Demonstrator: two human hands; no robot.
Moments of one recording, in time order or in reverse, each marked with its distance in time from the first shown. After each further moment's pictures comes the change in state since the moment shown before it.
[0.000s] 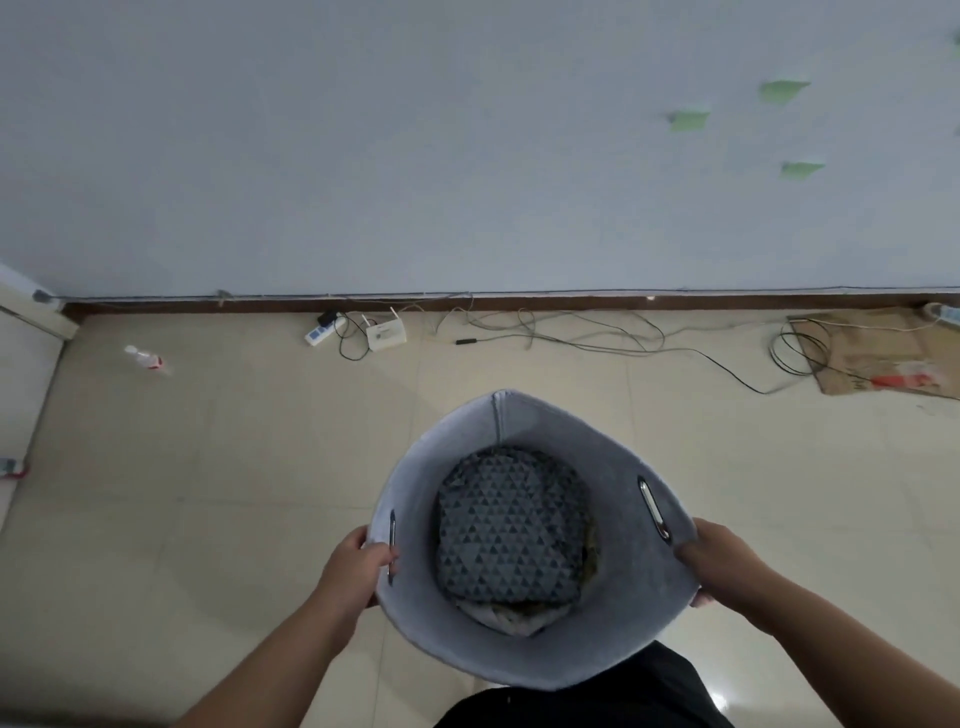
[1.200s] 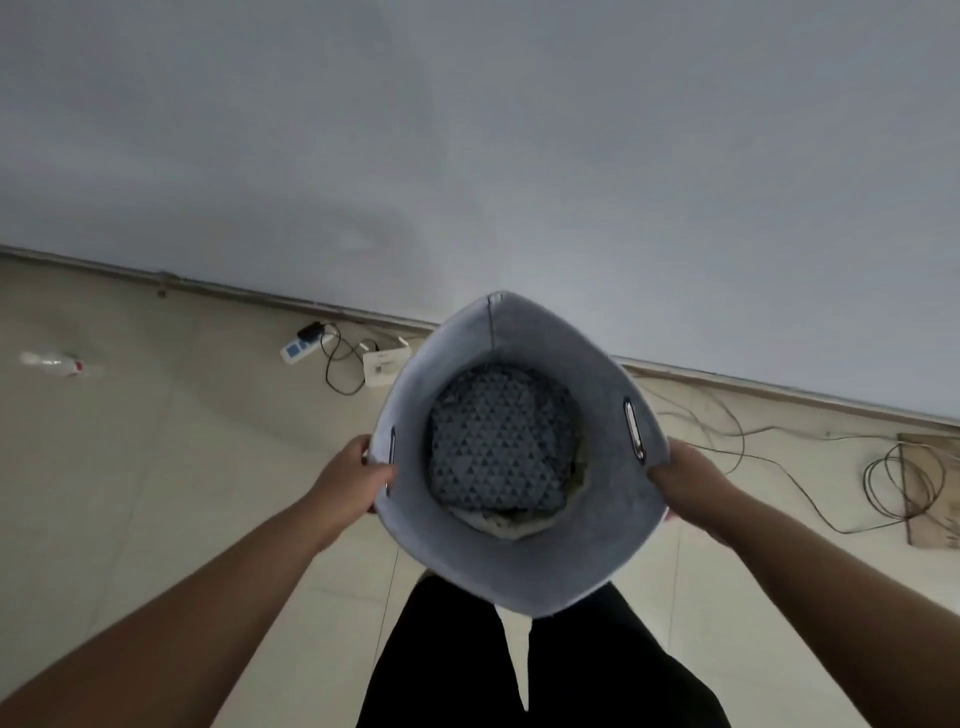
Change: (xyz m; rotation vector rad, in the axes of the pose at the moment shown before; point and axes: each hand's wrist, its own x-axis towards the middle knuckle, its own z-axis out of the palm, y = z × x) left_hand 0.467 0.413 -0.044 0.180 -0.072 -0.046; right_hand 0.462 -0.484 -0.052 -0.262 -0.070 -0.031
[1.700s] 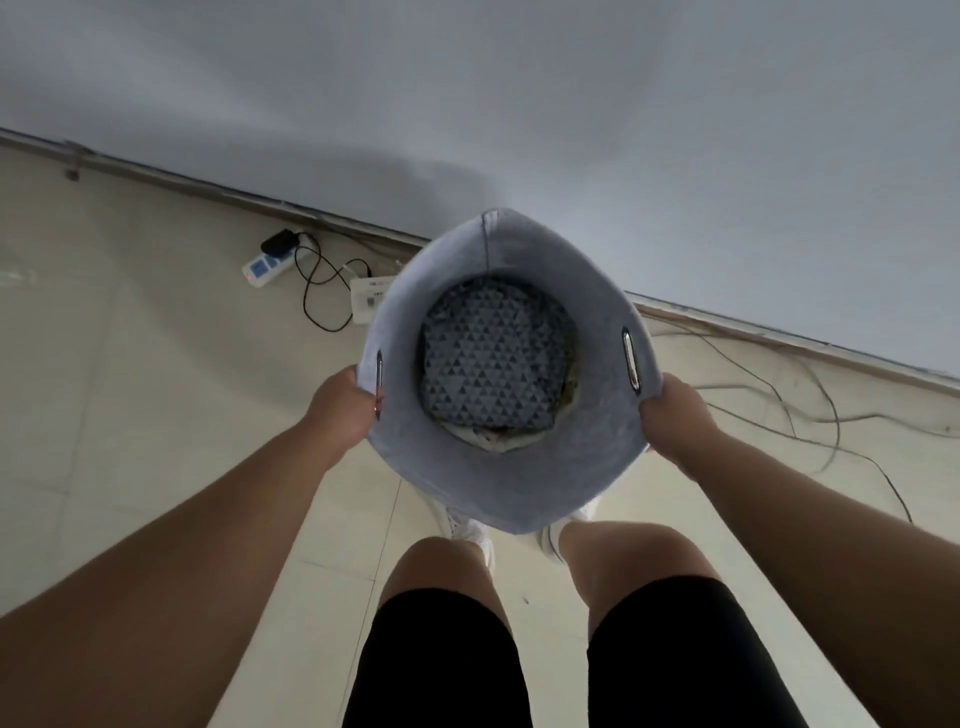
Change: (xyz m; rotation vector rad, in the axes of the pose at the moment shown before) left_hand 0.246 -0.049 0.041 0.119 0.124 -0.103; right_hand 0.251 0.001 0.112 -0.119 0.061 0.067
